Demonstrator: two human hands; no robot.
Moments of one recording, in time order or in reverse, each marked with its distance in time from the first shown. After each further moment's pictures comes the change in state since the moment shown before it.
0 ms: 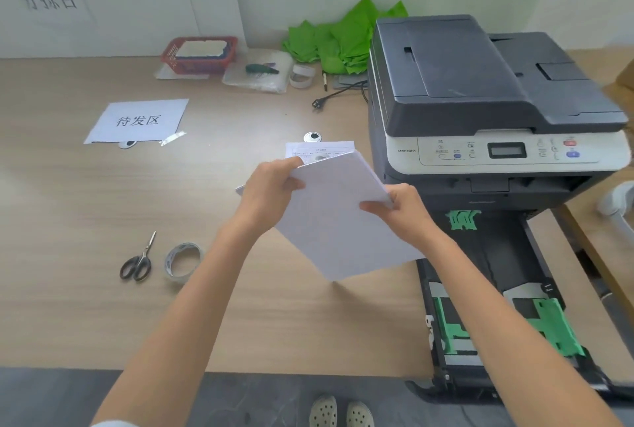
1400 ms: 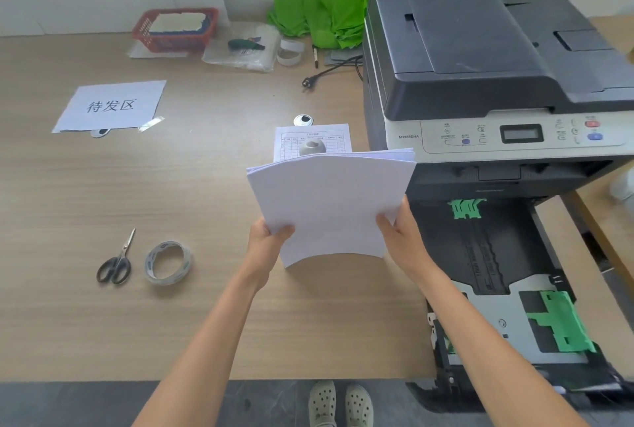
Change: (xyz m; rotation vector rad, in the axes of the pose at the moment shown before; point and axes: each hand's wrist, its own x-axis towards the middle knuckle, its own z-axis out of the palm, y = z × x) left_hand -0.032 -0.083 0.092 -0.769 0.002 -0.426; right_hand -0.004 0.076 0.036 0.264 0.190 0.077
